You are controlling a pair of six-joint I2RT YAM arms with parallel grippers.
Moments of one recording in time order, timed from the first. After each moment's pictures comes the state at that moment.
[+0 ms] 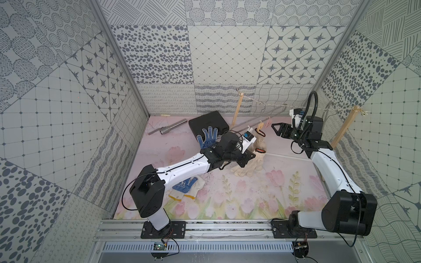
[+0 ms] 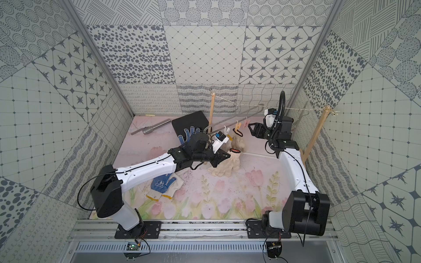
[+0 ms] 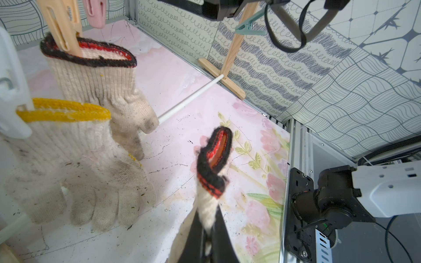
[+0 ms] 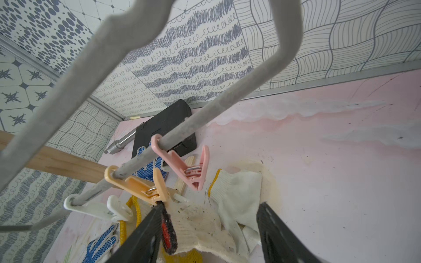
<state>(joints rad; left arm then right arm) -0.91 1.65 1.27 -0.11 0.37 -0.17 -0.08 1.36 1.12 -0.23 -0.56 0.25</state>
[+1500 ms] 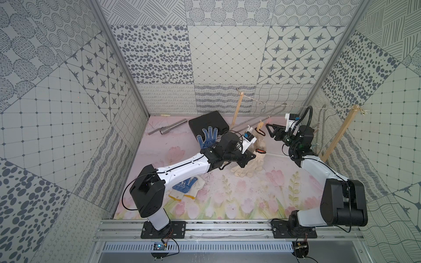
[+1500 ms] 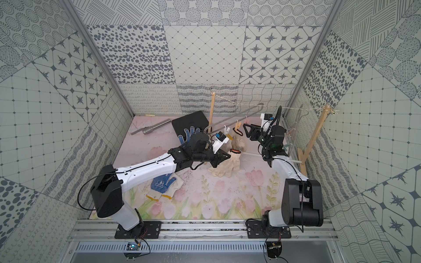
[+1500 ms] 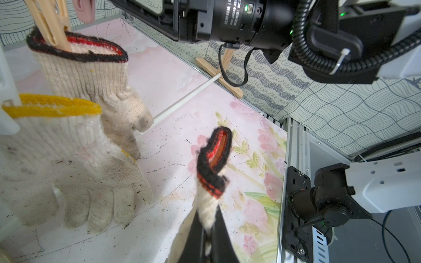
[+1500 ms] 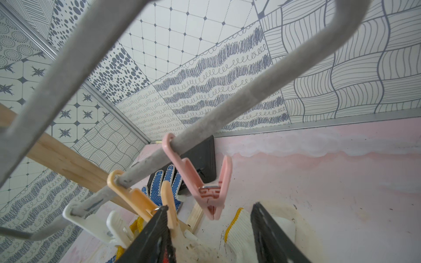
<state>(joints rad) -0.91 1.65 1.27 -0.11 0.39 -0.17 -0.04 1.43 0.84 0.46 -0.60 0.43</state>
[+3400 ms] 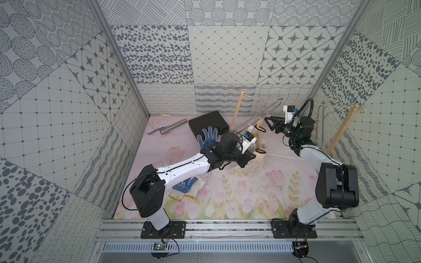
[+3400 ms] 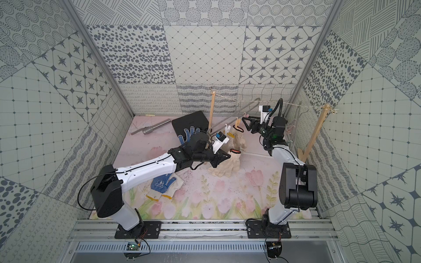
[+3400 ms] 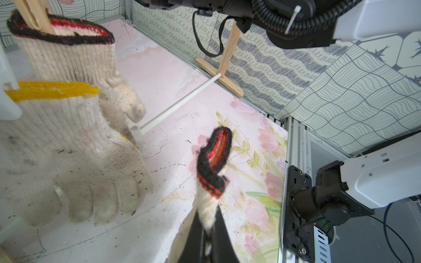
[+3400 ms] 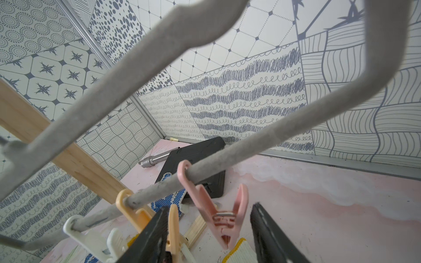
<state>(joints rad) -0.91 1.65 1.27 -0.11 0.39 -0.16 -0.07 1.62 1.03 0.50 -0.80 0.35</state>
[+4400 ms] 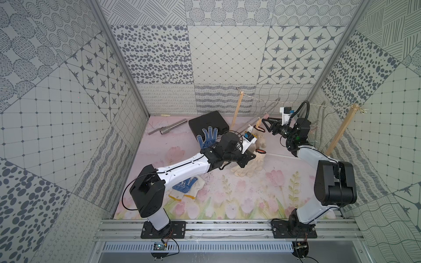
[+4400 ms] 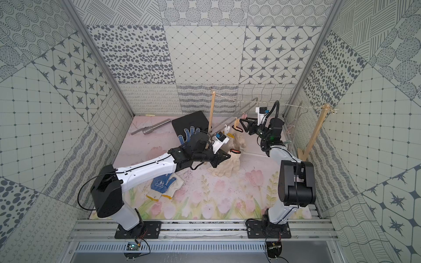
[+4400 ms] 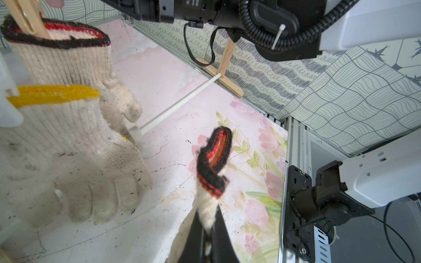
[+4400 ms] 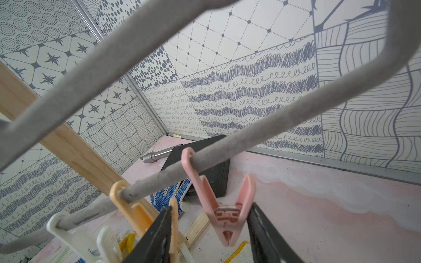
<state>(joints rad) -0.91 1.65 1.27 -0.11 0.39 -0.16 -0.05 1.65 1.02 0.57 -0.80 0.34</state>
